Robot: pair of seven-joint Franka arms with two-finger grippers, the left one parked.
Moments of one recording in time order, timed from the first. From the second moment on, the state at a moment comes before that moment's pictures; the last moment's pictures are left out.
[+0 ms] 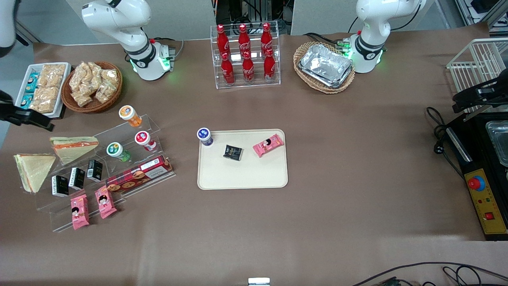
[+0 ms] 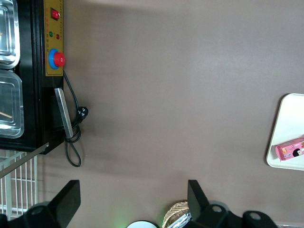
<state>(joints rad) 0.09 -0.06 -0.26 -1.70 -0.06 1.60 0.08</state>
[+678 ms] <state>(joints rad) 0.03 0.03 -0.48 -1.73 -0.06 1.82 -0.13</state>
